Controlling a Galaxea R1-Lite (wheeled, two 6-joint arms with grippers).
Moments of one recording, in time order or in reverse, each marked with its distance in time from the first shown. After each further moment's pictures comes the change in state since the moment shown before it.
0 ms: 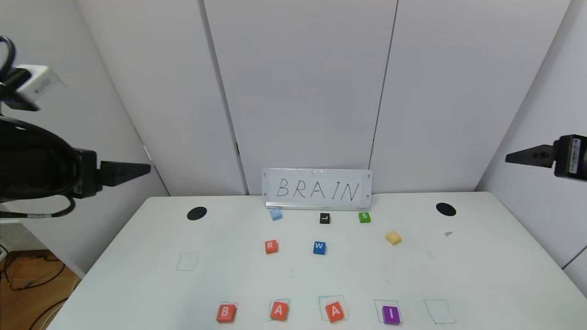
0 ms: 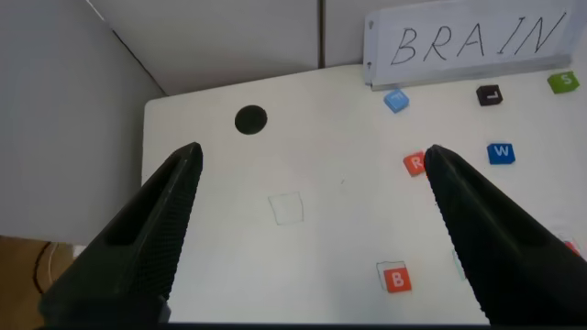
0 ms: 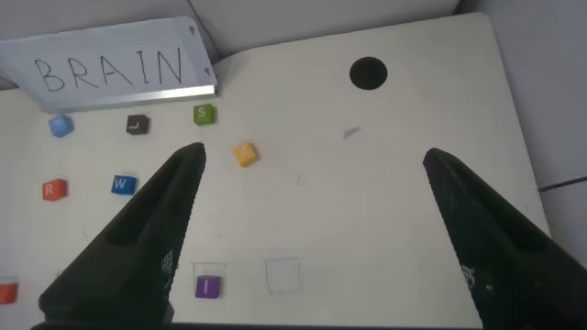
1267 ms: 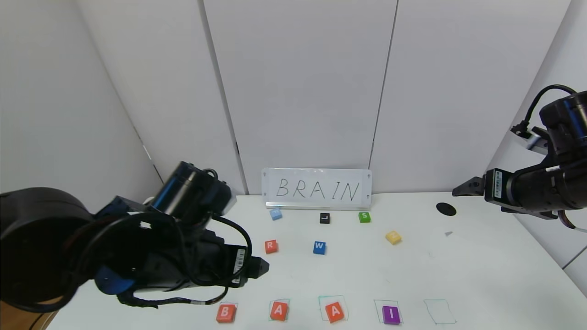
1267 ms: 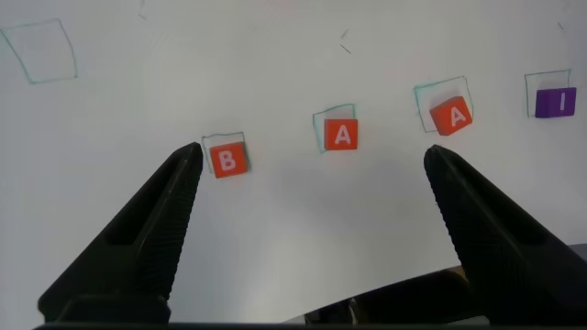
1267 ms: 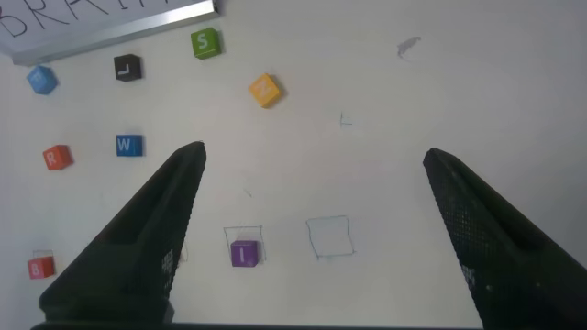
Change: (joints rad) left arm -0.568 0.315 0.115 0.092 0.213 -0.514; right arm 0.099 0.223 -0.008 0.050 0.001 0.201
